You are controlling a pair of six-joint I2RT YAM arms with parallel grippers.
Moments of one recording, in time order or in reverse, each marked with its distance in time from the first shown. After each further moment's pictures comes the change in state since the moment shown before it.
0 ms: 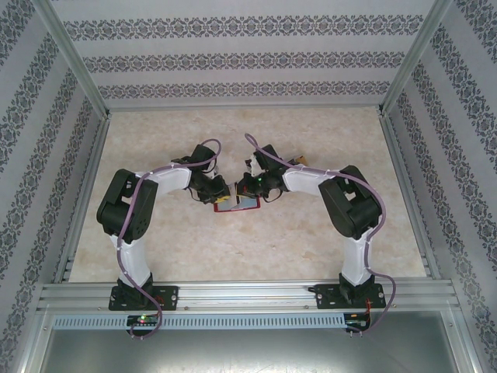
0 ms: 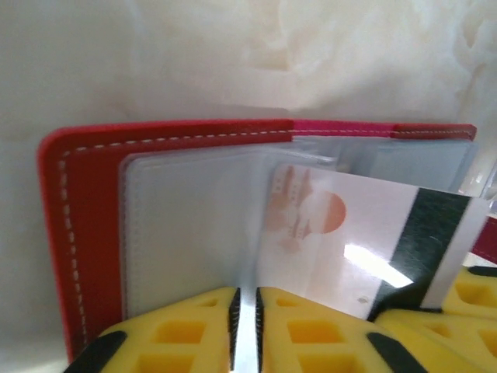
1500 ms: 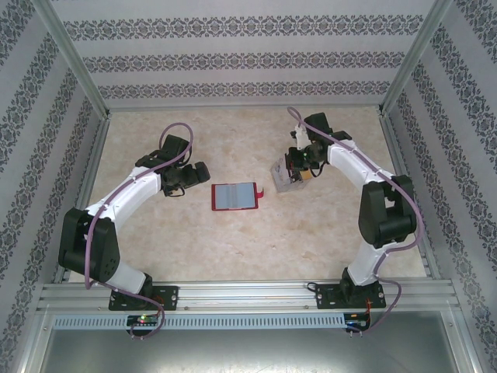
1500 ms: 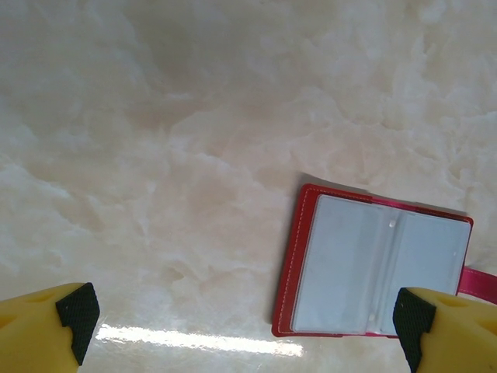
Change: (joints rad) left arm 0.085 -0.396 -0.046 -0.227 -0.434 0.100; right arm -0.327 -0.182 0.167 -0.494 0.201 -0.499
